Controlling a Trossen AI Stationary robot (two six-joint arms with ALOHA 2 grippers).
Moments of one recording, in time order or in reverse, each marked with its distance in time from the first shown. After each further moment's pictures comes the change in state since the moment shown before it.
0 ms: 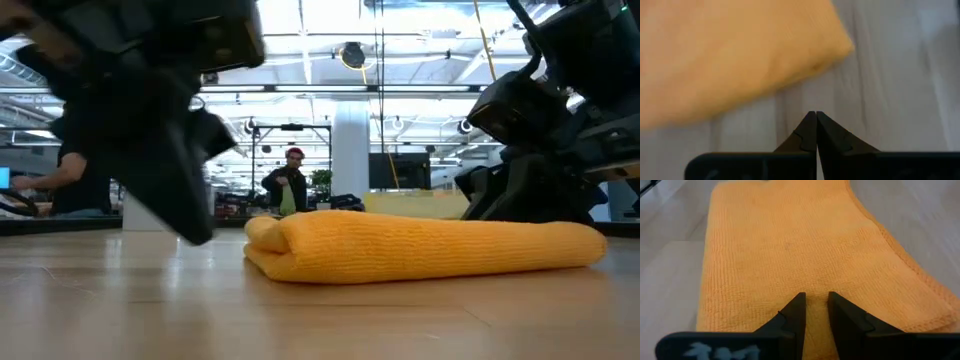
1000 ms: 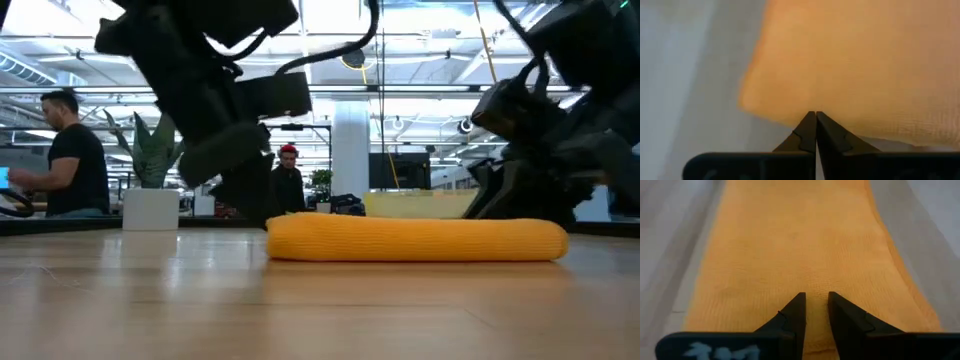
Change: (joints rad) left arm 0.186 0.026 -0.001 -0.067 -0.288 0.089; right arm -0.001 -0.126 -0.010 -0.230 0.155 0.027
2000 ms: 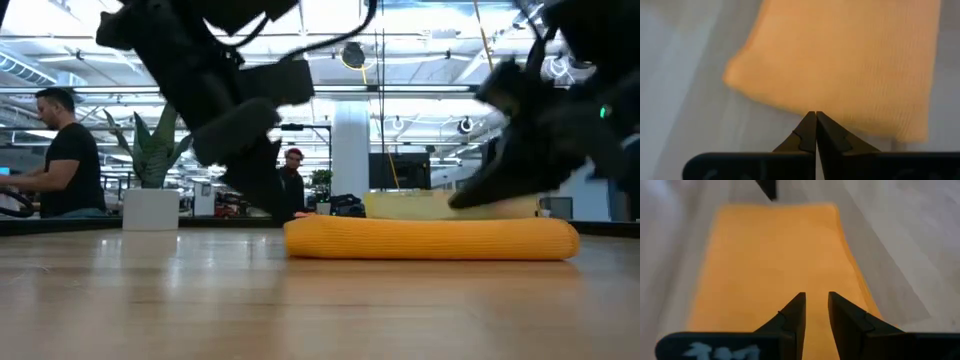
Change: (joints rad) left arm 0.005 -0.019 0.000 0.038 0.006 -0.046; right arm 0.021 -0.125 0.001 -0.119 0.165 0.088
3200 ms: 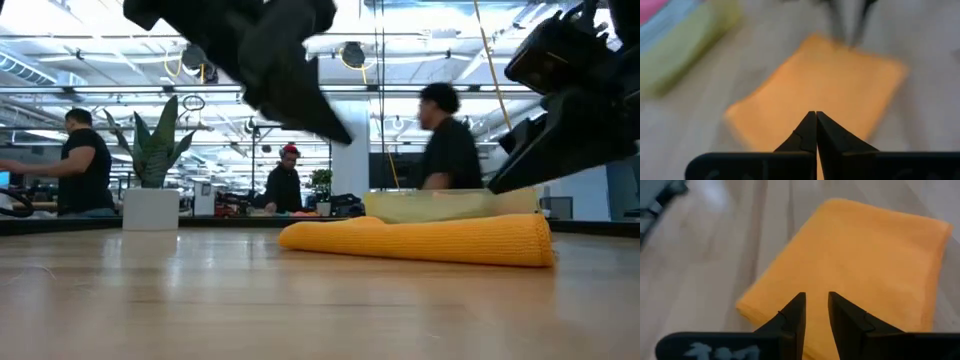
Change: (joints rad) left arm 0.029 -0.086 0.001 0.247 0.045 0.246; right arm 0.114 -0.086 0.000 -0.044 -0.111 0.120
